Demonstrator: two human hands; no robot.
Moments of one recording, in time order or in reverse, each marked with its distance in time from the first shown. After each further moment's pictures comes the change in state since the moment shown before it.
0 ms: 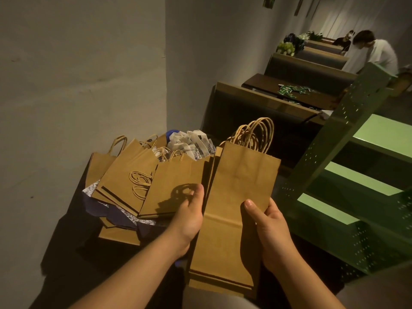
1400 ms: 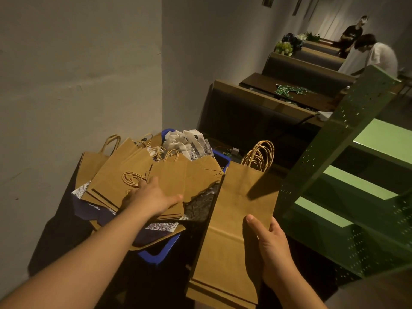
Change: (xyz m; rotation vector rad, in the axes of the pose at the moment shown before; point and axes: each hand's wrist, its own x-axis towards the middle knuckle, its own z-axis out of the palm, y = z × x) left_hand 0.086 0.014 -0.079 1.200 0.303 -0.199; right_hand 0.005 0.020 -0.017 -0.011 0.160 0.139
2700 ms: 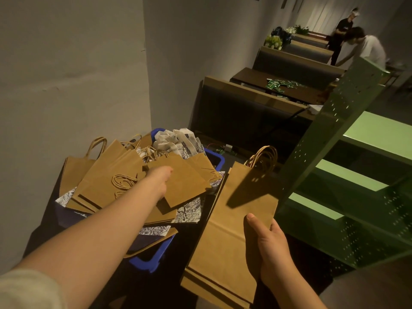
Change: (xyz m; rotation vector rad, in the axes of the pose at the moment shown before) left_hand 0.023 0.075 -0.021 -1.024 -0.170 -0.285; right_hand 0.009 0.001 -0.007 0.049 0.081 0.059
